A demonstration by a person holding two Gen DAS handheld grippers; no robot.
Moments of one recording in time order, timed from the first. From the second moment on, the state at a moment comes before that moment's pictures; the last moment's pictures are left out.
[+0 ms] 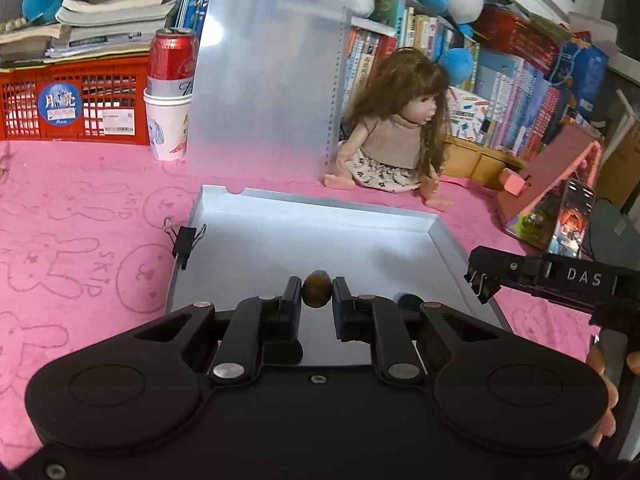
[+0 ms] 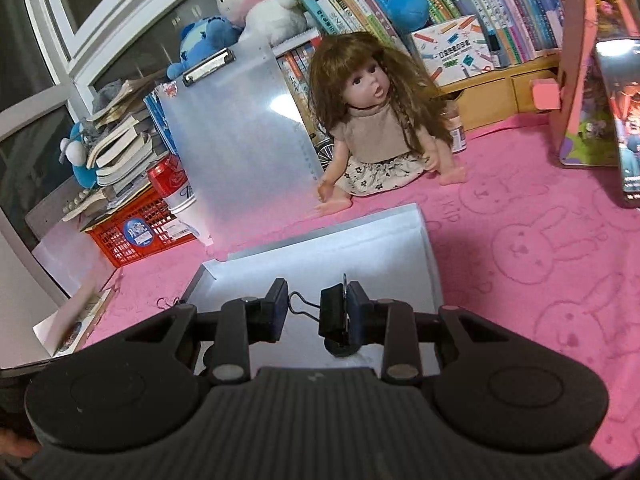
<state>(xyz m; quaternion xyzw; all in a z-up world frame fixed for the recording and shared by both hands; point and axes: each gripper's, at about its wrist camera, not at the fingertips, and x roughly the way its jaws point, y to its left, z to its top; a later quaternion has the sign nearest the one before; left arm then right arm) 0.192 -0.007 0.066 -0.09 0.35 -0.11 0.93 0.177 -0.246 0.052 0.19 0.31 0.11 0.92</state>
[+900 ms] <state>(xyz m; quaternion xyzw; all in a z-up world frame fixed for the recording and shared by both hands) 0.266 -0.023 0.009 -0.04 0.39 -0.07 0.92 0.252 -0.190 0.010 0.07 0.37 0.05 0.92</state>
